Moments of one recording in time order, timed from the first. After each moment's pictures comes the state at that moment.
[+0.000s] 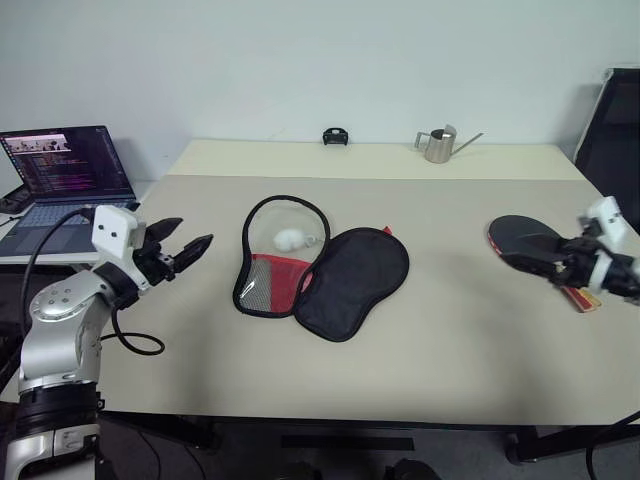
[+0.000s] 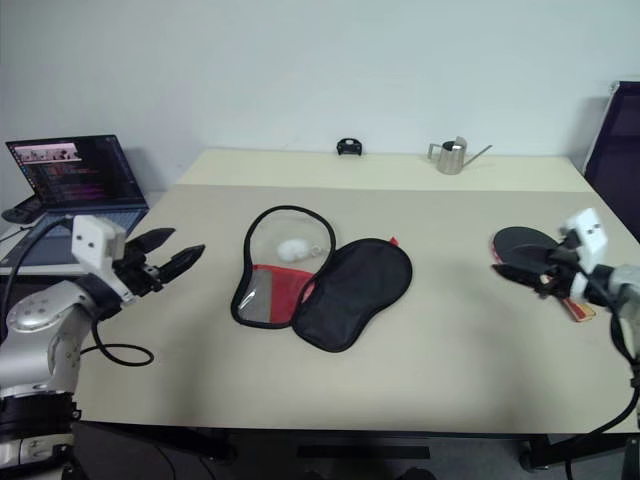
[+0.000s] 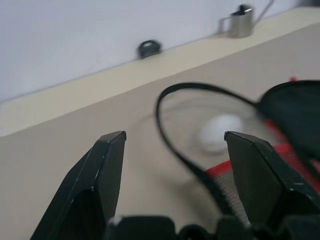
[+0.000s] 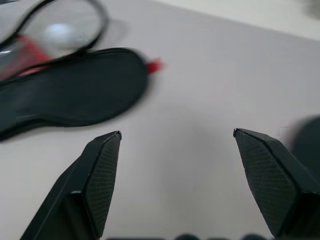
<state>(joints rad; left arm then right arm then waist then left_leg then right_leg) -0.41 0.73 0.31 0.17 -0.41 0.24 -0.84 -0.45 -0.85 -0.24 0.10 0.47 0.67 1.03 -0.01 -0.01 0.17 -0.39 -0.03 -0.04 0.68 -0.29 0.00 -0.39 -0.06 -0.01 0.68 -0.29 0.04</state>
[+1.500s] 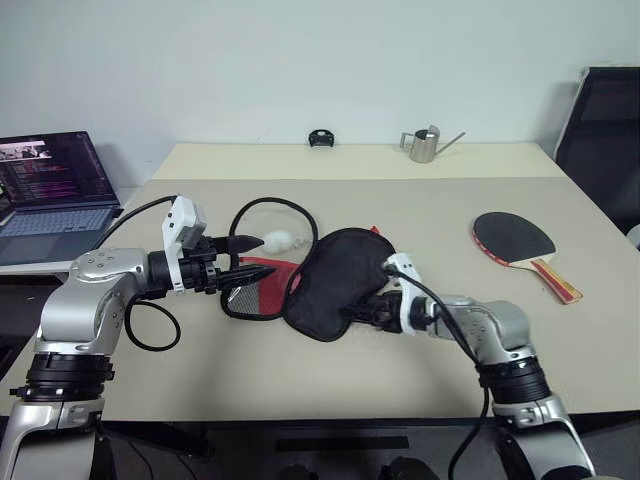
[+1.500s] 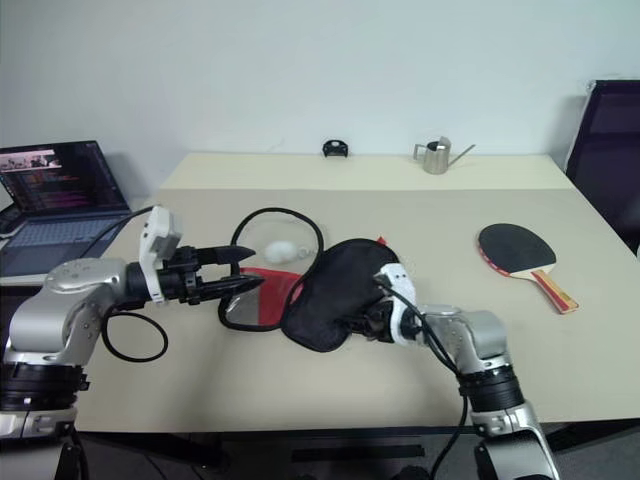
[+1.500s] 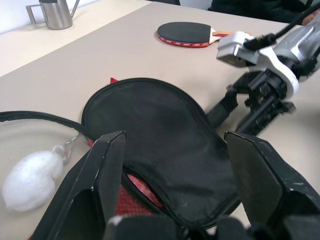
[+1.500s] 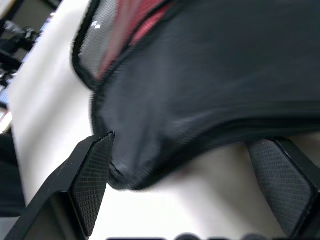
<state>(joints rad) -0.53 0.82 0.12 0.09 -0.52 0.47 -1.21 -0.60 -0.16 0.08 0.02 0.55 1.16 0.47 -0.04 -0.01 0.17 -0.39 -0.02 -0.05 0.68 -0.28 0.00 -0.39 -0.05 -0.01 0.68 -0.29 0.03</state>
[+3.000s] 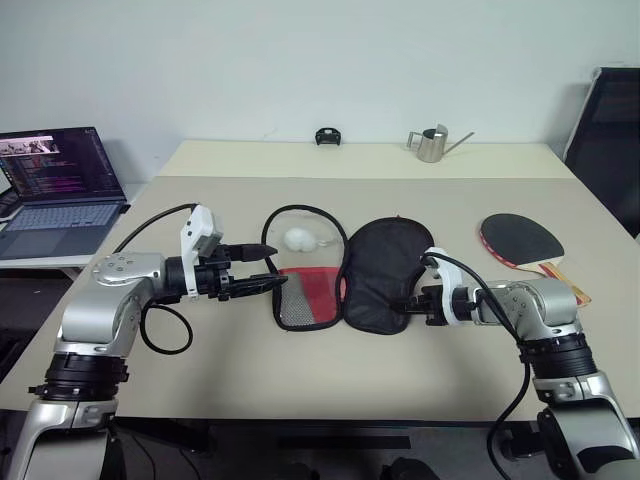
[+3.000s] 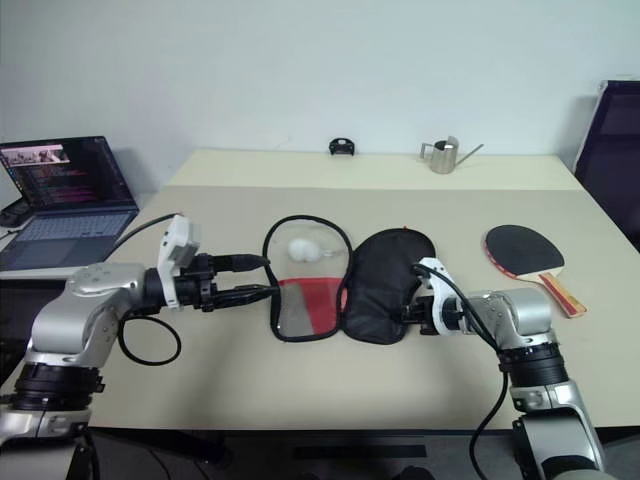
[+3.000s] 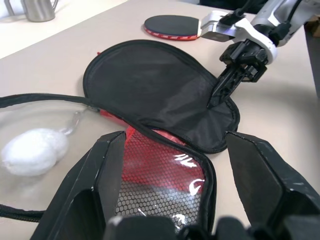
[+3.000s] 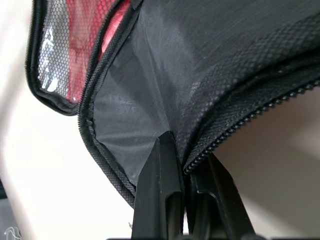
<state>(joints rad) -0.54 0.77 0.06 0.09 -0.49 0.45 -1.24 -0.69 -0.49 0.04 0.13 0.55 1.29 0.61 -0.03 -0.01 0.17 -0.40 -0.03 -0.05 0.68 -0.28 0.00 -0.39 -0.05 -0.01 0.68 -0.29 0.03</state>
